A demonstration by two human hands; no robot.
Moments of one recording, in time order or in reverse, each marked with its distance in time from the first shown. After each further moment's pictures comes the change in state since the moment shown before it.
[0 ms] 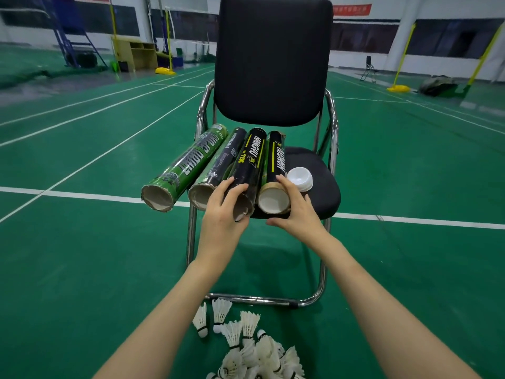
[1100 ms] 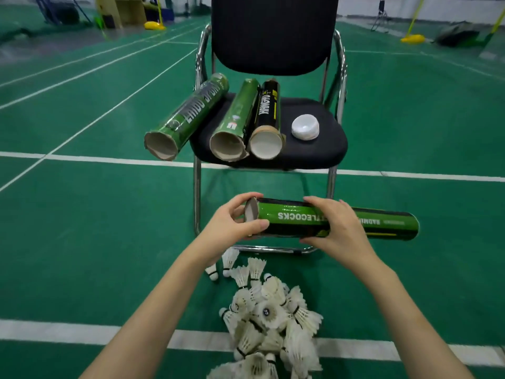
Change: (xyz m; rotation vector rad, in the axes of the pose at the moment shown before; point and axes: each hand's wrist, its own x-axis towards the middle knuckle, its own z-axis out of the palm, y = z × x) left_hand -0.082 0.012 -0.033 -0.741 -0.623 -0.717; right_hand -0.143 0.016 -0.009 -0.263 0.008 -0.066
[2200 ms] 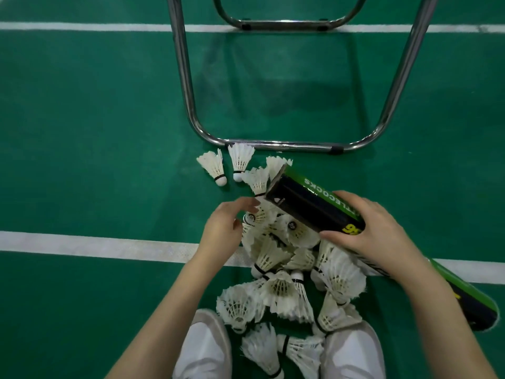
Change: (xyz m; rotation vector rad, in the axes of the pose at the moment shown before) left_hand -0.031 -0.260 -0.008 0.647 0.114 -0.101; right_hand -0.128 0.034 0.140 0.133 -0.550 0.515
